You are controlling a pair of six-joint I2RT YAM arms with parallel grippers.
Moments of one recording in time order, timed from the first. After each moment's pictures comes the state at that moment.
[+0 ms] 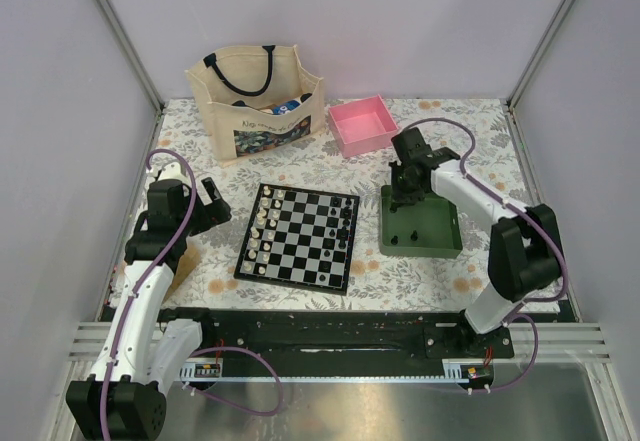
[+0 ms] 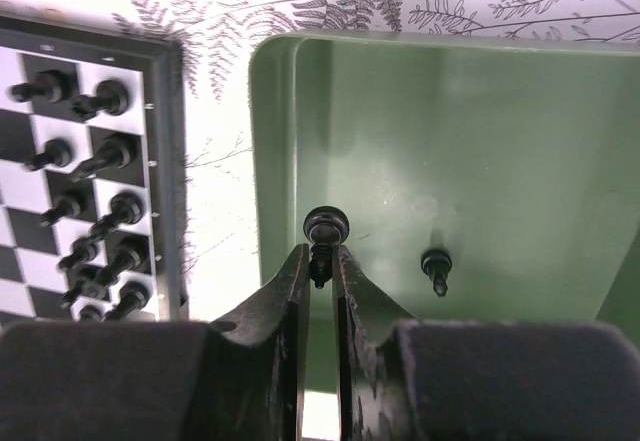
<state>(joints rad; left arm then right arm) -0.01 0.81 0.74 -0.60 0.00 -0.39 0.41 1.68 1.24 -0.70 0.05 0.43</state>
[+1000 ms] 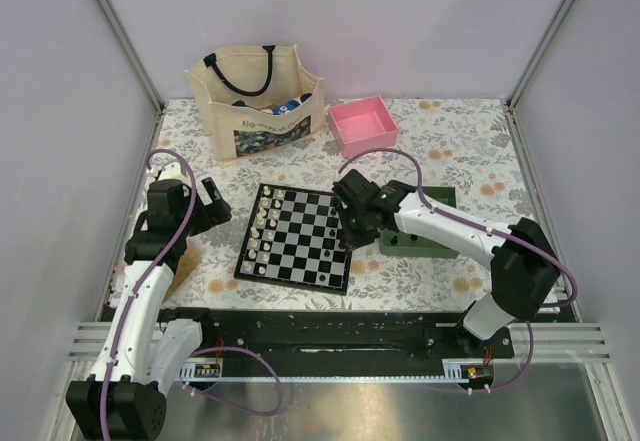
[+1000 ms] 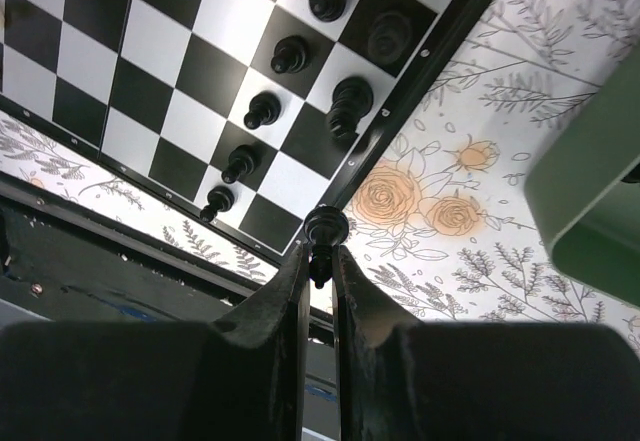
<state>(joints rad) -0.01 0.81 0.74 -0.60 0.01 -0.39 0.84 1.58 1.20 -0.76 -0.01 0.55</state>
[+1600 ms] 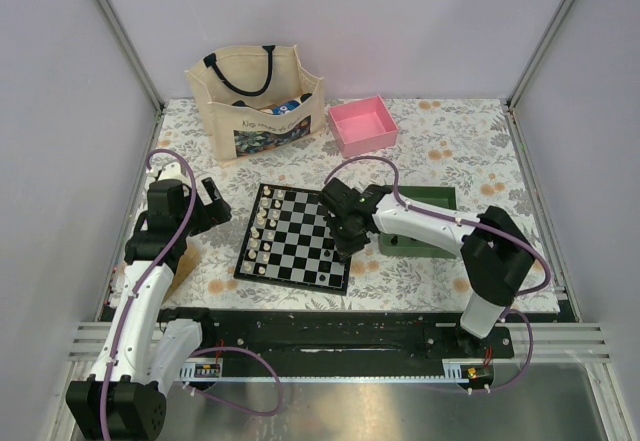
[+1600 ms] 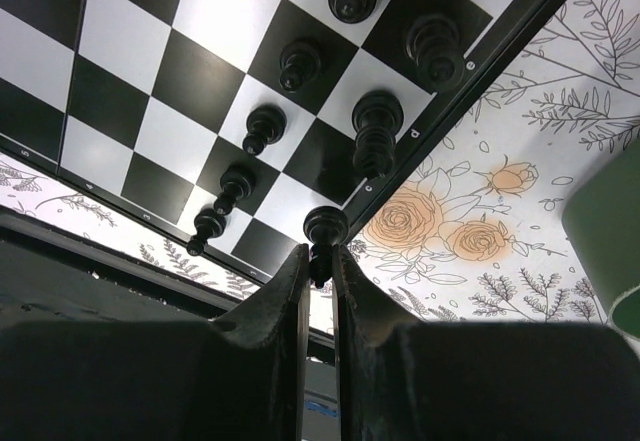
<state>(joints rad) -0.01 0.81 0.74 -0.60 0.01 -0.39 0.90 1.72 1.23 -0.75 0.00 0.55</state>
